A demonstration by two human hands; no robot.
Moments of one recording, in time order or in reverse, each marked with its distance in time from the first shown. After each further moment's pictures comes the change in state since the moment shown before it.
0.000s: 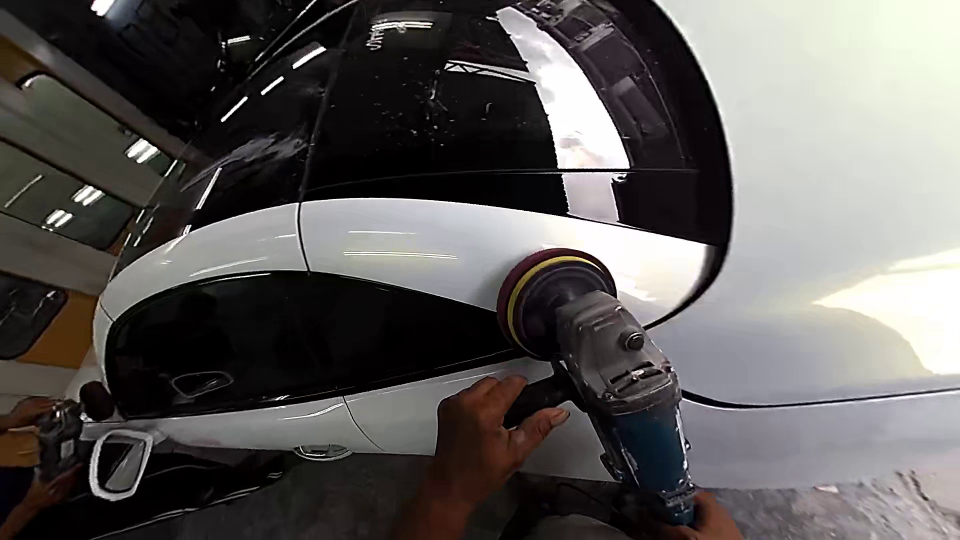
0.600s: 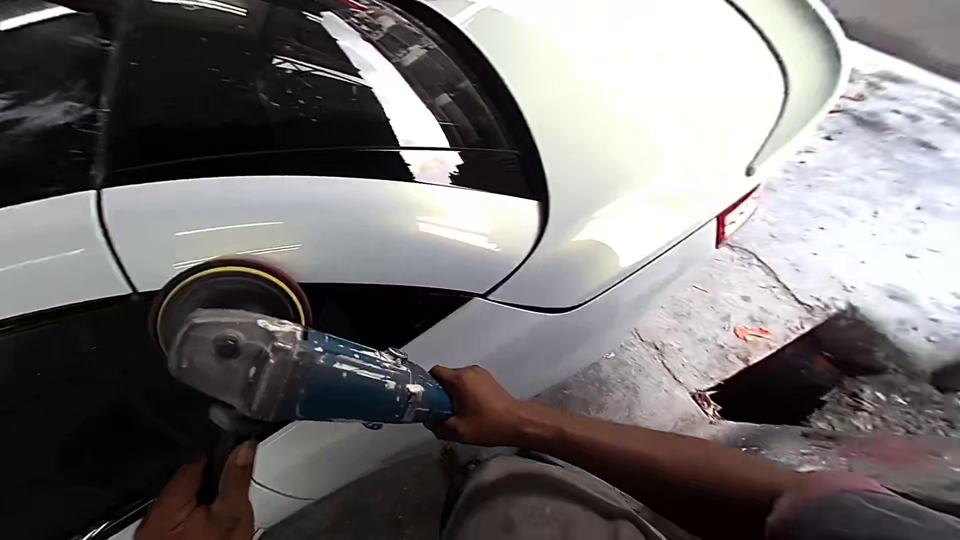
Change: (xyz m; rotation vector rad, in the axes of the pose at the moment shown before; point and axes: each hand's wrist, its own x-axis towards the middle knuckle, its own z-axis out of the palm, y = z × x) left_hand -0.079 -0.173 -0.112 0.017 0.364 -0.088; right_hand 0.059 -0.133 0.130 -0.531 -0.143 -0.265
